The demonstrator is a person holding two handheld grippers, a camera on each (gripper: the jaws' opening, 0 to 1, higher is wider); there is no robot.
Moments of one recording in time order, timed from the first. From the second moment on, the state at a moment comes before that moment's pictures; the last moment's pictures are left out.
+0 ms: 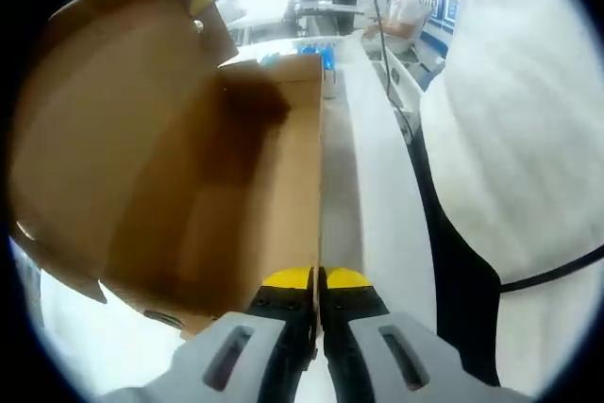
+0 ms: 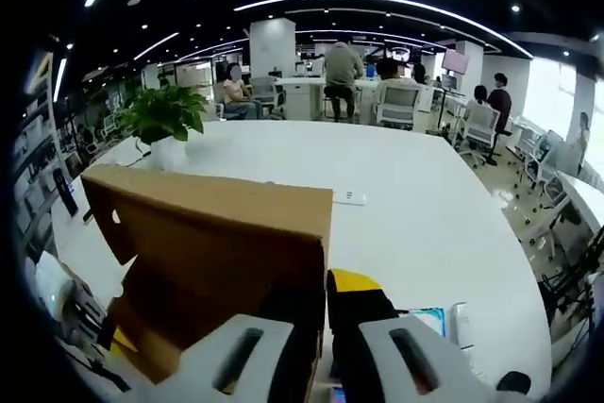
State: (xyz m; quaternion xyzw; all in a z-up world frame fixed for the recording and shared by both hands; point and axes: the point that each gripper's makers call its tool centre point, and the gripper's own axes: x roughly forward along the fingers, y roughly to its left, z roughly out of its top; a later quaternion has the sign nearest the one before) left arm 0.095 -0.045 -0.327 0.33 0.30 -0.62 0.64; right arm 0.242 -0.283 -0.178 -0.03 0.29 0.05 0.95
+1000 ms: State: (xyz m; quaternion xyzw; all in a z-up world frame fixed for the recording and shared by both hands) left arm 0.095 -0.046 -0.326 0.33 0.30 -0.62 0.65; right arm 0.209 -0.284 -0.200 -0.01 0.32 0.04 0.94
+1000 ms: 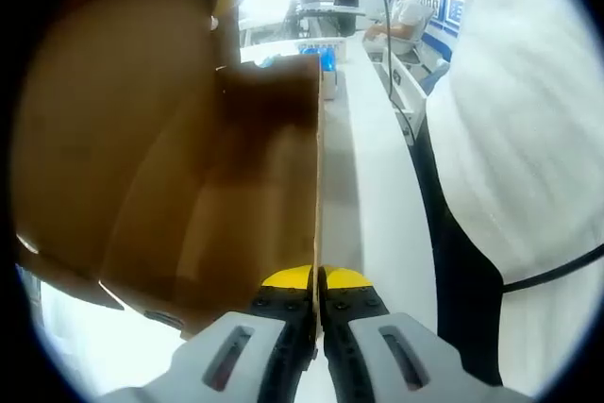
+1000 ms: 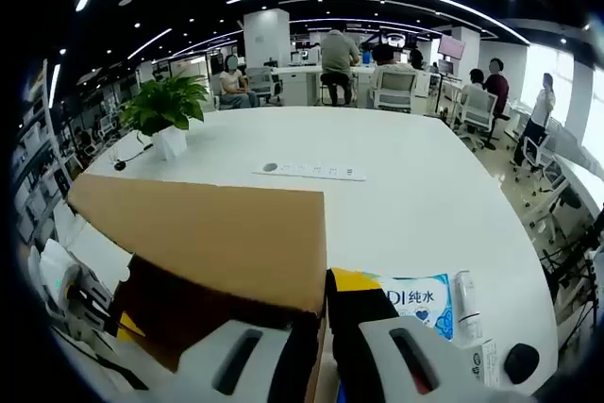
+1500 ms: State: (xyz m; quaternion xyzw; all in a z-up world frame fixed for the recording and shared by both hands) left arm 0.100 -0.046 -0.325 0.32 0.32 -0.62 0.65; right arm 0.204 -0.286 -0.211 -0.02 0.33 0.04 0.94
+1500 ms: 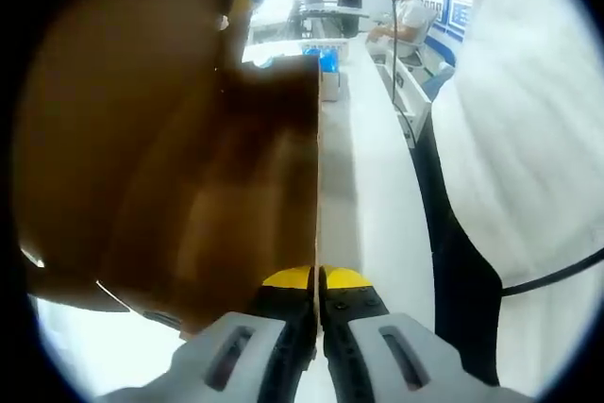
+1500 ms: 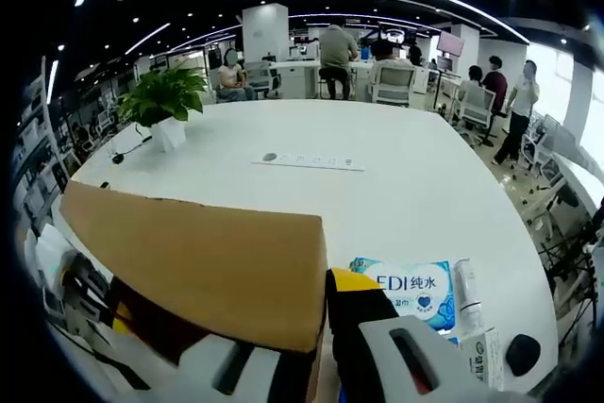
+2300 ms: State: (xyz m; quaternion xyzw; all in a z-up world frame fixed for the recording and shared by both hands) left arm 0.111 -0.048 -0.313 0.24 0.36 -0.57 0.69; right arm 0.209 -0.284 -0.212 -0.03 0.33 0.01 0.94
